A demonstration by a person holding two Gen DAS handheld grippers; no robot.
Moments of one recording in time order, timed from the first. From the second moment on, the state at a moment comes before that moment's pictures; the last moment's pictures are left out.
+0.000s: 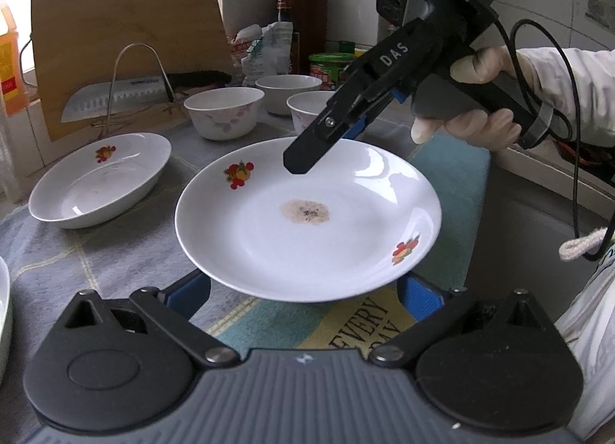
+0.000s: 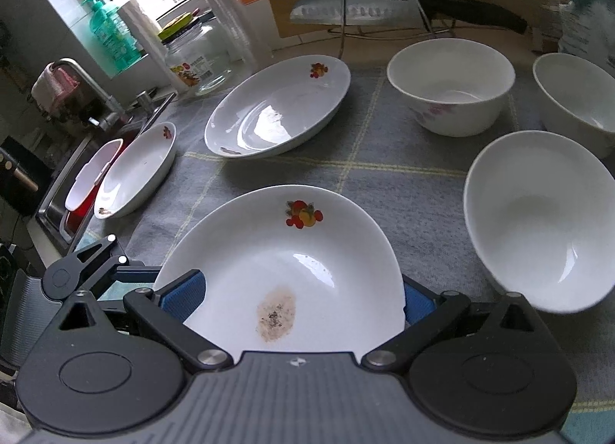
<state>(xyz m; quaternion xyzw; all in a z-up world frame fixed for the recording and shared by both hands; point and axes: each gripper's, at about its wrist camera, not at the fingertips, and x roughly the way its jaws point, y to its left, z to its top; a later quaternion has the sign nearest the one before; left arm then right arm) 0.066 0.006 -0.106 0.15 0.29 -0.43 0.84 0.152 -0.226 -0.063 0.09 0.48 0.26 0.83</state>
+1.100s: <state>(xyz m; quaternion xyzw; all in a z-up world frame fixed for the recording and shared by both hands) 0.063 0.026 -0.099 0.13 0.32 -0.41 0.84 0.153 -0.195 -0.072 0.04 0.48 0.30 0.83</state>
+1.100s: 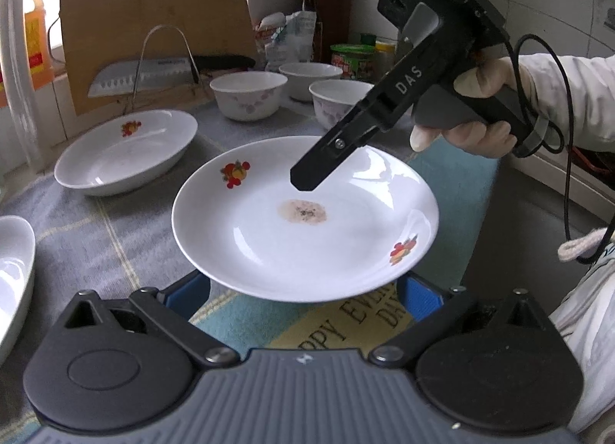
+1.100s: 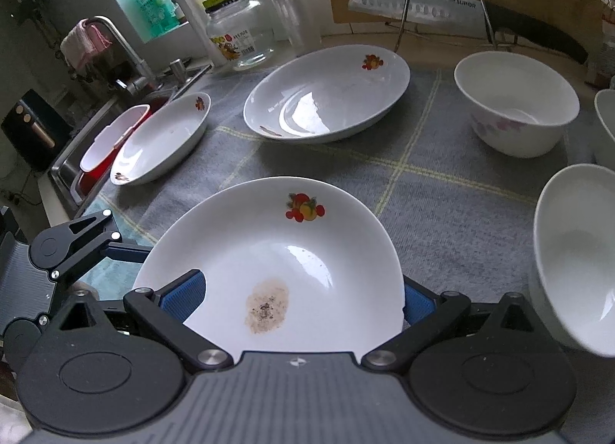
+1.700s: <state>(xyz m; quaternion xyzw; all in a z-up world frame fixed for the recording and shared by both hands) 0.078 0.028 -0.107 0.14 0.33 -0.46 0.81 0.148 -0.192 -0.075 0.03 0.47 0.30 0.83</state>
